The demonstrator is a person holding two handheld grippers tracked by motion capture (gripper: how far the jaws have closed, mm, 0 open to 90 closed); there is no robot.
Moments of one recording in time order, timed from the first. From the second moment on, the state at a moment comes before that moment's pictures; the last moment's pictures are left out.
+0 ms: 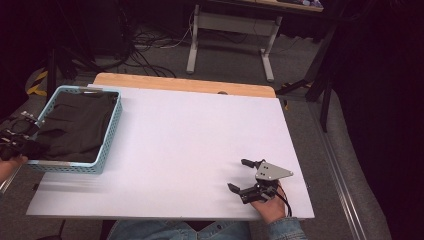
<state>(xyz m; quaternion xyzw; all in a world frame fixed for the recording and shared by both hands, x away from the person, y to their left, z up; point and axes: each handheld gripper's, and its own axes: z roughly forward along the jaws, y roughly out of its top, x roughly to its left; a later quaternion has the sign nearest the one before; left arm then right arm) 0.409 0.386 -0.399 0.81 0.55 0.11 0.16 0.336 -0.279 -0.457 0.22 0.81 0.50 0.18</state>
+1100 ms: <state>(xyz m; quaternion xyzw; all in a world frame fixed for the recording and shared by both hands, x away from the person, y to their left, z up) 0.457 0.265 -0.419 0.89 0.44 0.05 0.14 0.336 -0.280 -0.456 0.22 0.81 0.51 0.18</state>
